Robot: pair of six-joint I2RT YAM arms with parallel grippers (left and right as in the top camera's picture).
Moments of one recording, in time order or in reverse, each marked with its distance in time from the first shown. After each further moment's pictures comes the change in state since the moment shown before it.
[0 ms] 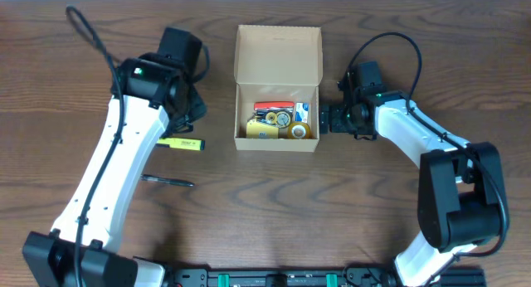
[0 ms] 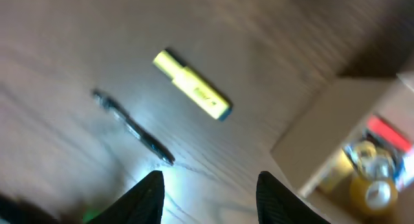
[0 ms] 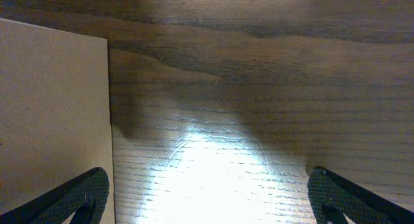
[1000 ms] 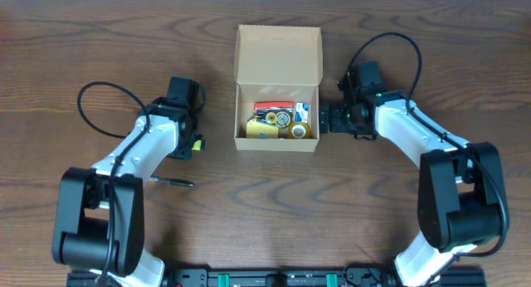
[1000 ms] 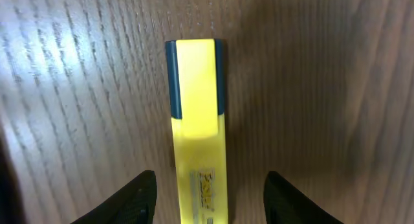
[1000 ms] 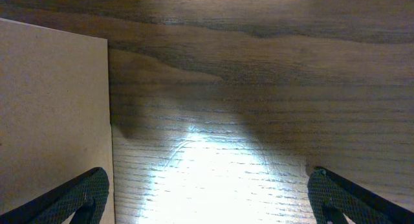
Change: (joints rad) left arm 0.070 0.152 -0.511 0.678 0.000 -0.675; right arm 0.000 0.000 0.000 0.000 0.000 0.000
